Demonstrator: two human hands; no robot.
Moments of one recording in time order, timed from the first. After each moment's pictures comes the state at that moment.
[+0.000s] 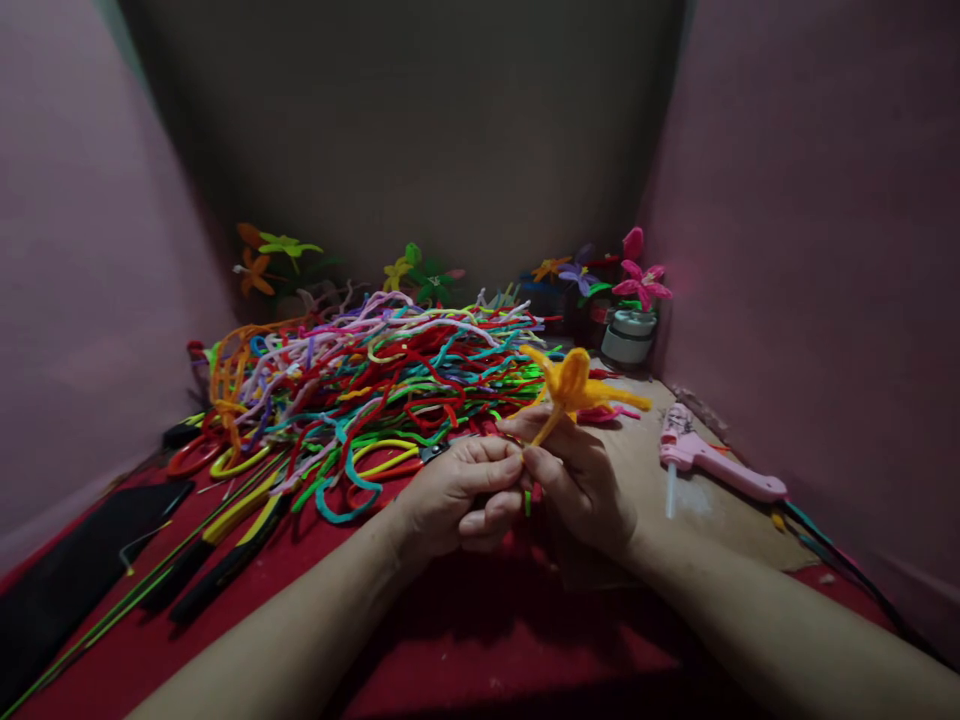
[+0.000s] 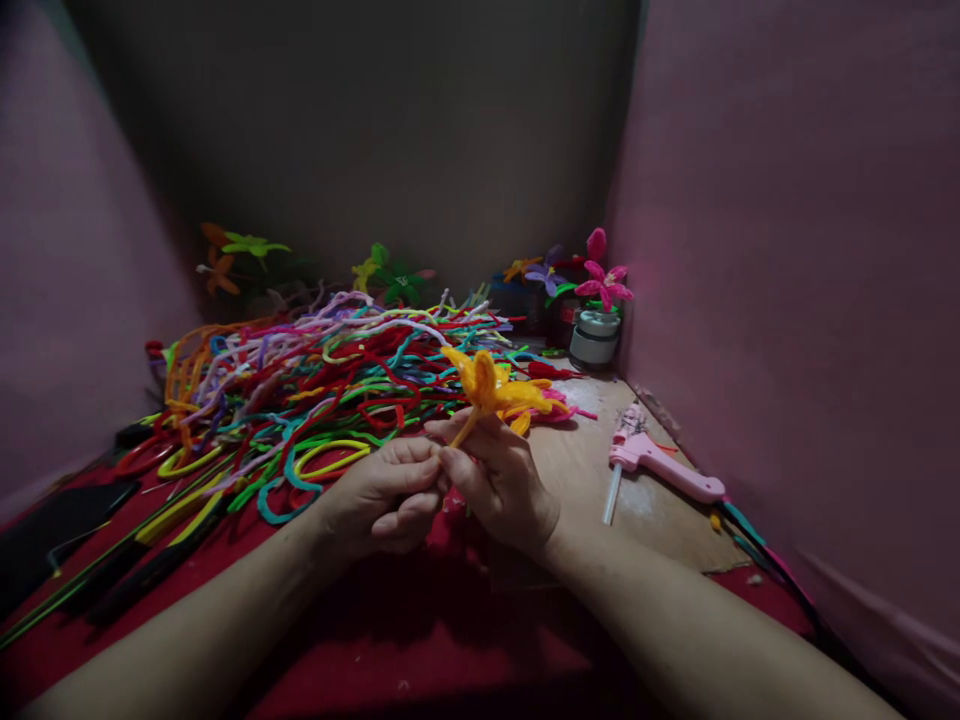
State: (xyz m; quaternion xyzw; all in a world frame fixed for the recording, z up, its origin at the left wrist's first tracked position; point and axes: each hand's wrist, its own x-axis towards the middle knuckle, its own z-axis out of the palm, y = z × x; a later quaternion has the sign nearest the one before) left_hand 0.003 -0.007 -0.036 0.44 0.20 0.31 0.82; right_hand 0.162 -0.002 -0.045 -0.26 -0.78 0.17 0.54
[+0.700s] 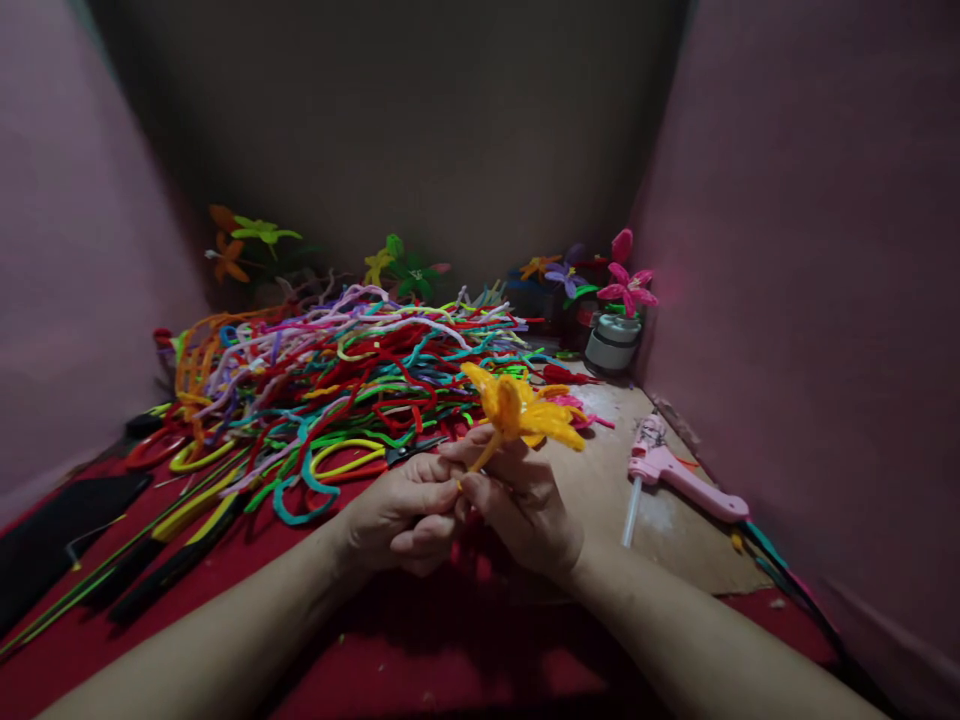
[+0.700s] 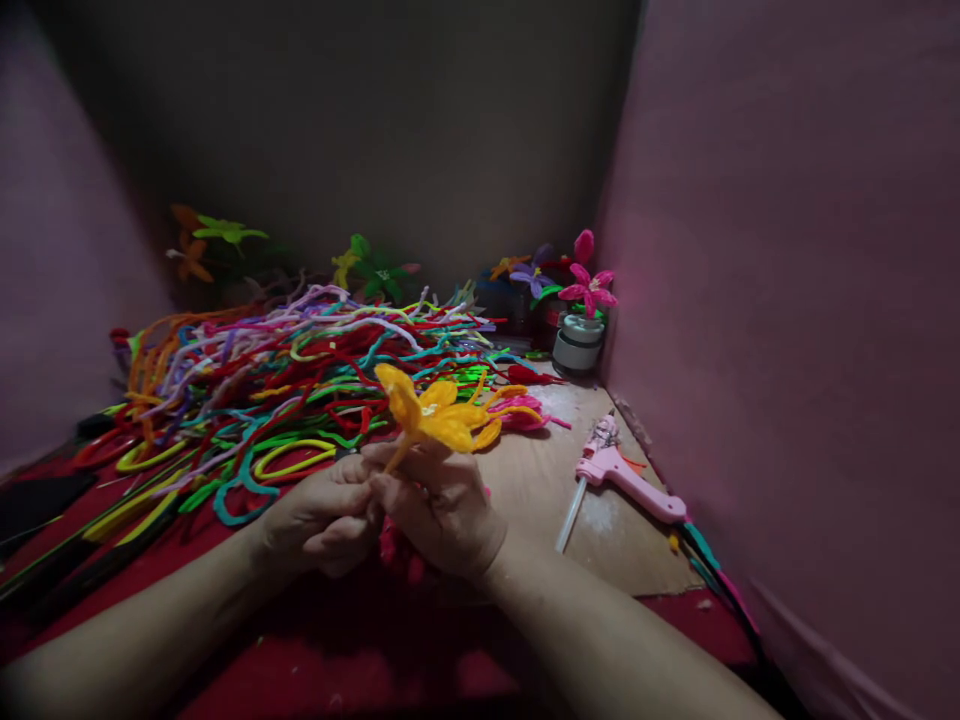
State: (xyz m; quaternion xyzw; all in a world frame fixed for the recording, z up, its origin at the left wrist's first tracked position) left_hand -0.005 -0.008 -0.046 0.40 0.18 0.30 0.85; right_hand 0.157 -0.005 -0.042 -0.23 -0.76 0.30 0.53
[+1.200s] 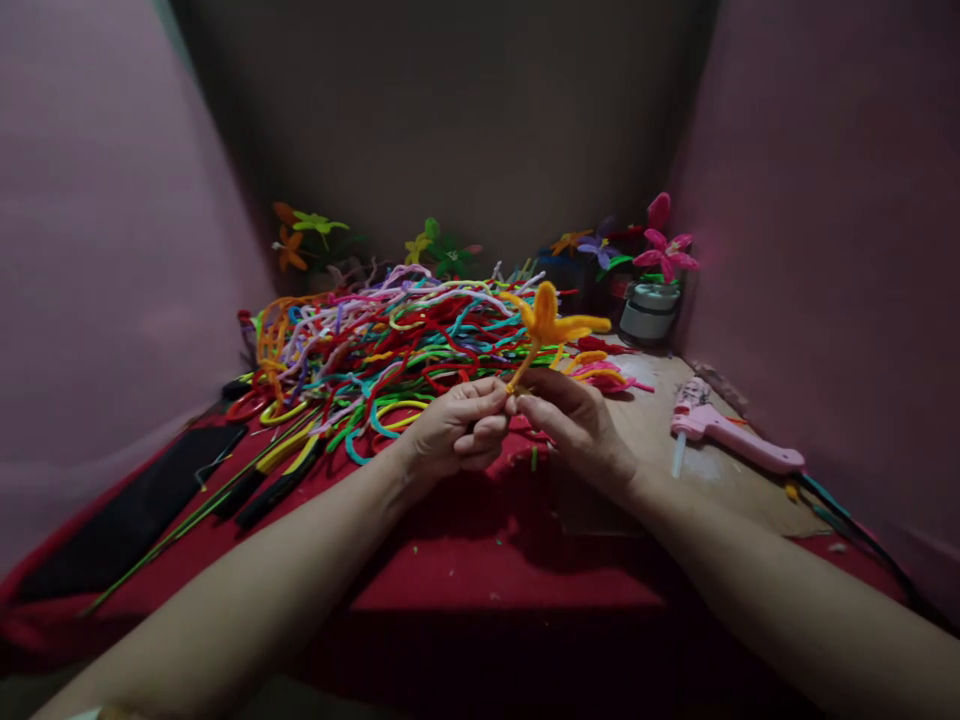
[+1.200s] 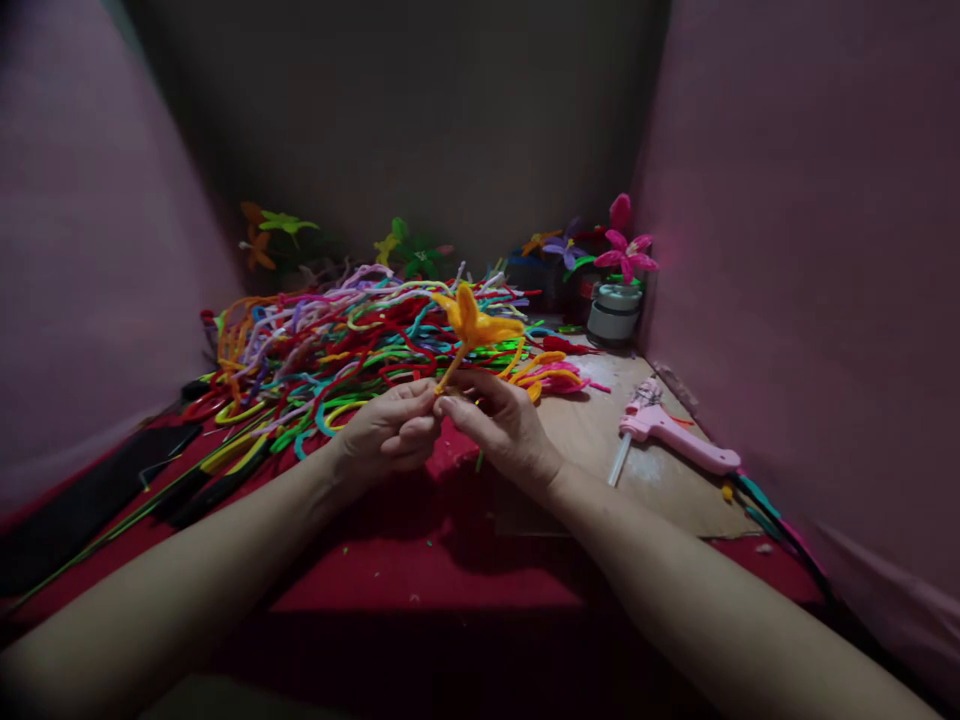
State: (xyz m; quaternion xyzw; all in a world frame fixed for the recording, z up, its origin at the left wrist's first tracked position) left_hand -0.005 0.000 -0.037 0.46 0.22 0.38 0.77; right_hand 0.156 -0.001 -0.040 -0.27 -0.70 0.40 0.53
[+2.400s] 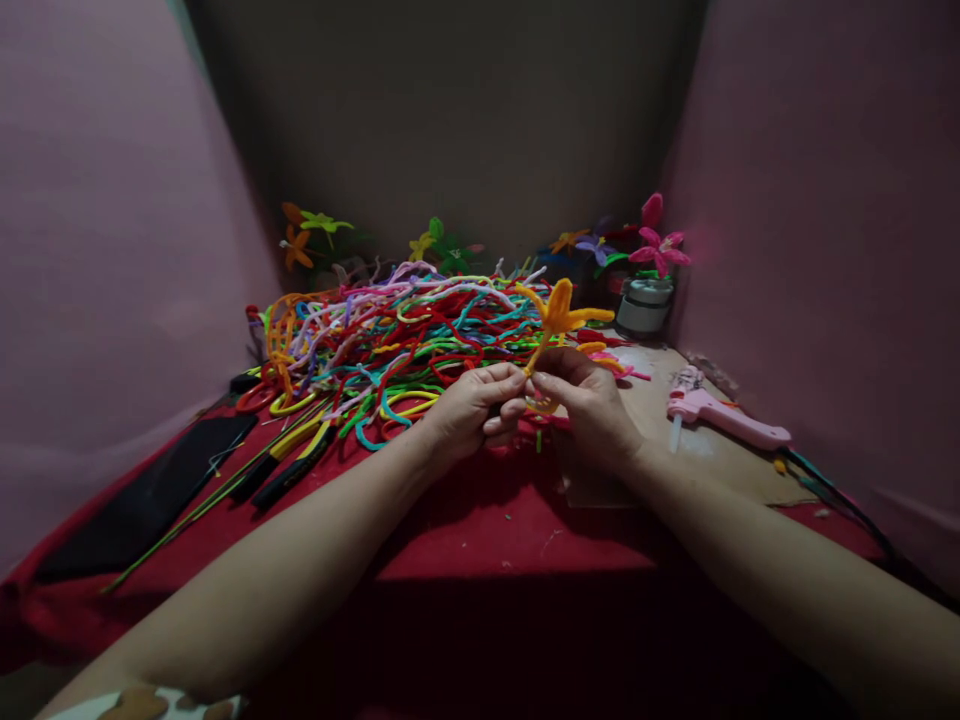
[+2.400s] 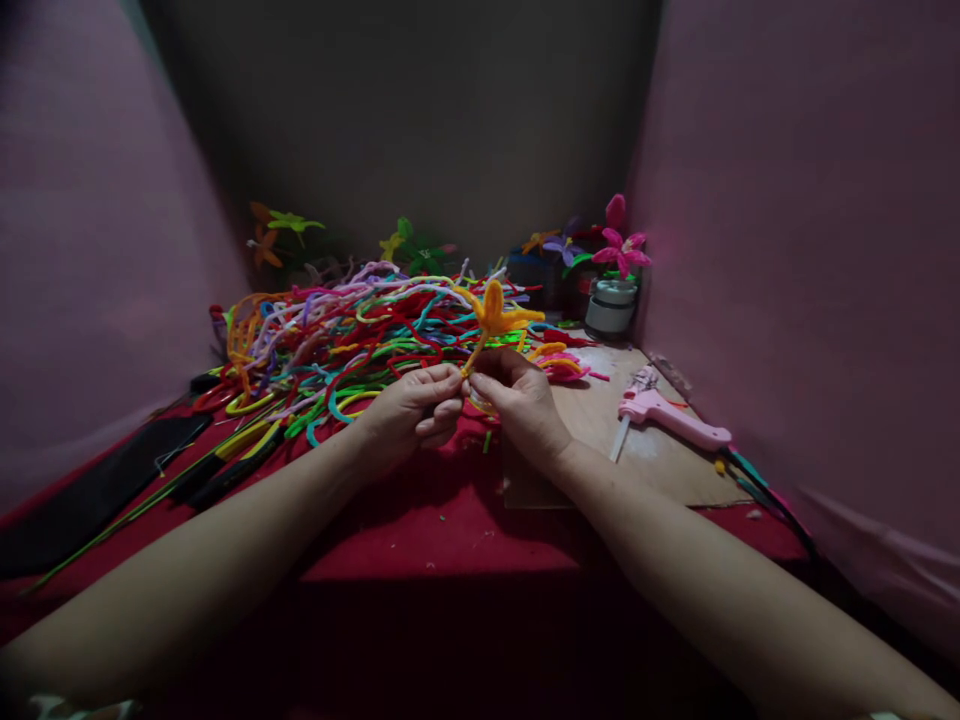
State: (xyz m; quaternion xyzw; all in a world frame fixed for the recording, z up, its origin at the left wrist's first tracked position) left_hand 0.007 -0.006 -0.035 0.52 0.24 0.40 0.71; right_hand 0.154 0.001 -0.042 -0.29 -0.60 0.46 0.59
